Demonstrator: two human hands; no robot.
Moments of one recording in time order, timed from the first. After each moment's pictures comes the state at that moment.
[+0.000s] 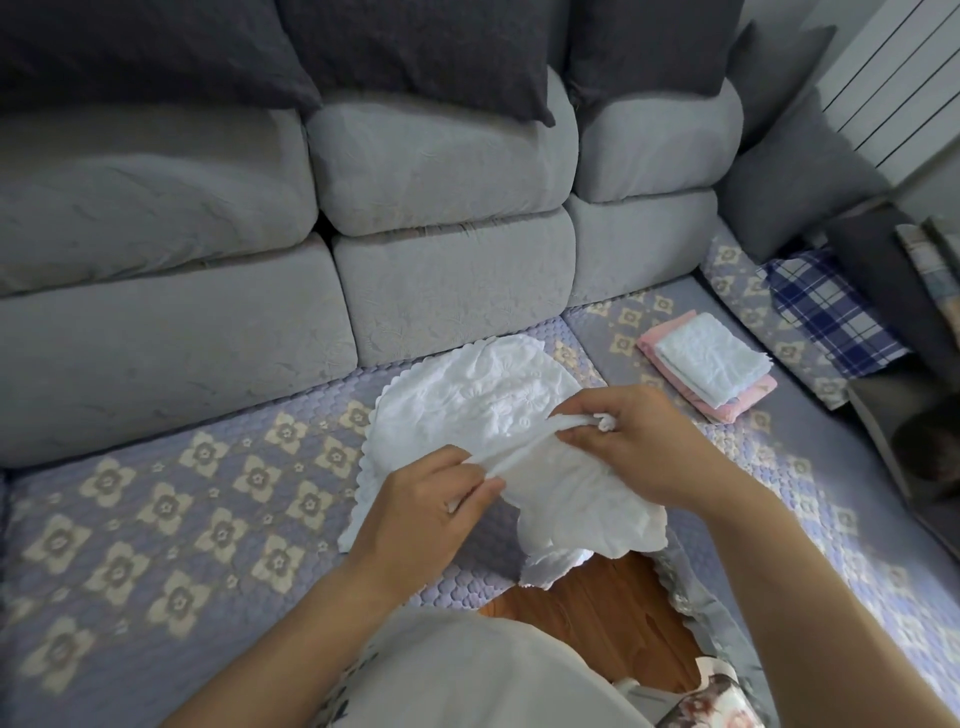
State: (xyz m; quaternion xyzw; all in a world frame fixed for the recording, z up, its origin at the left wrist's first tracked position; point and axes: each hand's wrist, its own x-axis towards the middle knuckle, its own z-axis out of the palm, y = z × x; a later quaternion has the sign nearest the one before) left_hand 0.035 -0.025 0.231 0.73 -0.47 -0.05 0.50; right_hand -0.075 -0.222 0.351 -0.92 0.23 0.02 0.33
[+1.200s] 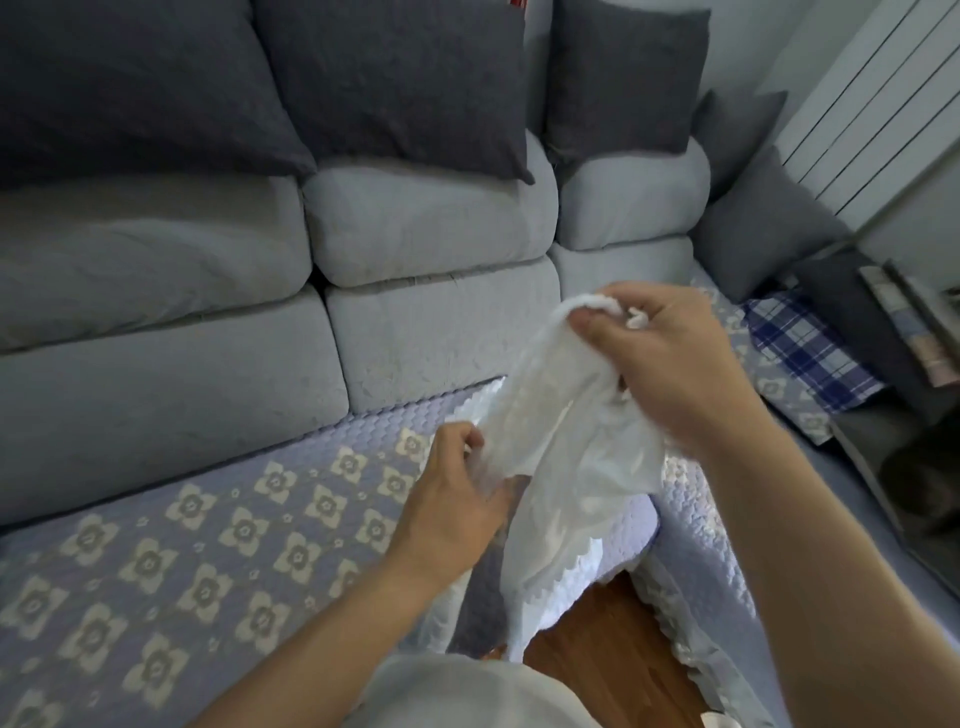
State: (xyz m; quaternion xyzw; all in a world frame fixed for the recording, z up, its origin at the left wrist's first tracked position) left_hand 0.037 -0.073 0.267 0.75 -0.31 -0.20 0.55; right_hand -0.028 -0.220 0.446 -0.86 0.27 -0.23 0.38
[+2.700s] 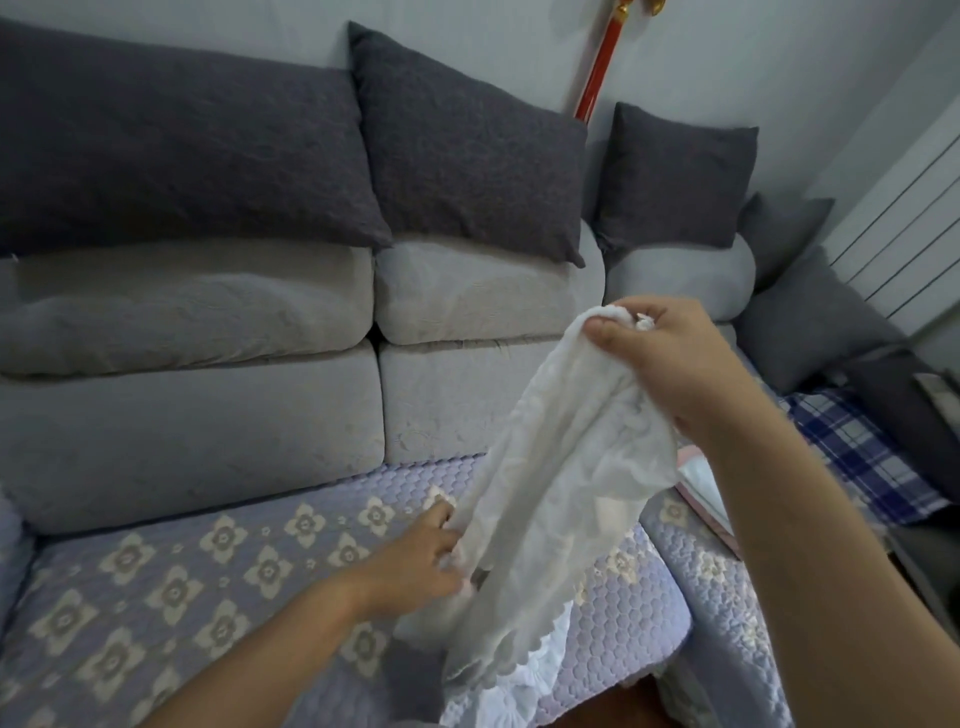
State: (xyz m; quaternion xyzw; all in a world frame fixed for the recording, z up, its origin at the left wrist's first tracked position) left_hand 0.124 -0.032 0.215 0.71 -0.44 -0.38 0.38; right_hand 0.041 -0.226 0.485 -0.84 0.26 -0.20 0.43
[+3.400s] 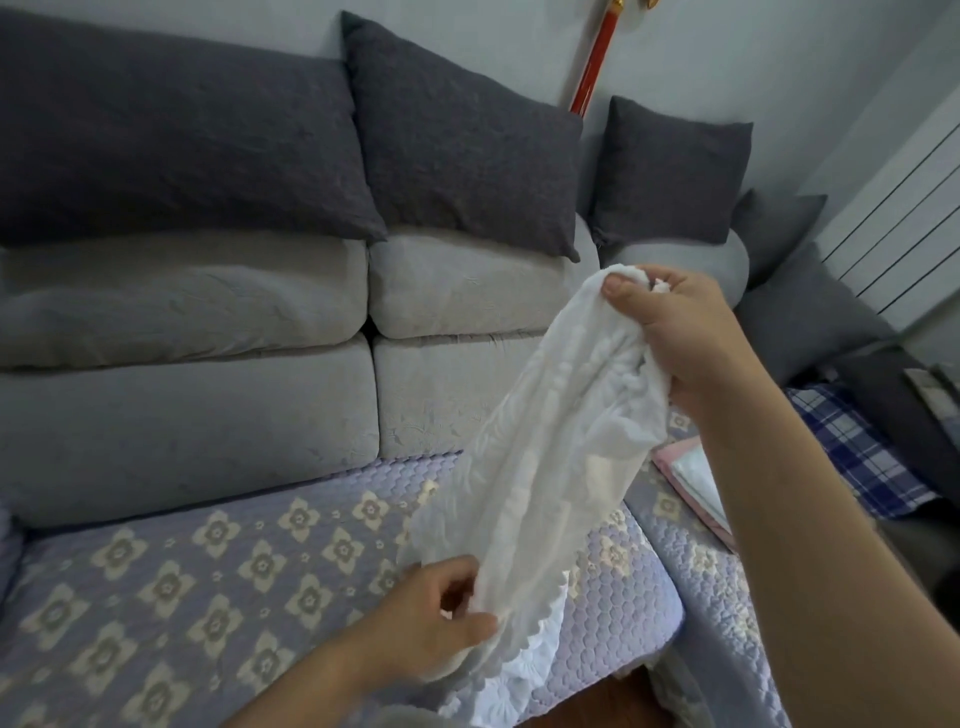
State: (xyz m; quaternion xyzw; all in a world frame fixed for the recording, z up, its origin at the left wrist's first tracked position) left_hand 0.062 -0.017 0.225 0.63 -0.34 -0.43 0.54; right_hand 0.048 -0.236 0.490 -0.77 0.27 -0.24 0.53
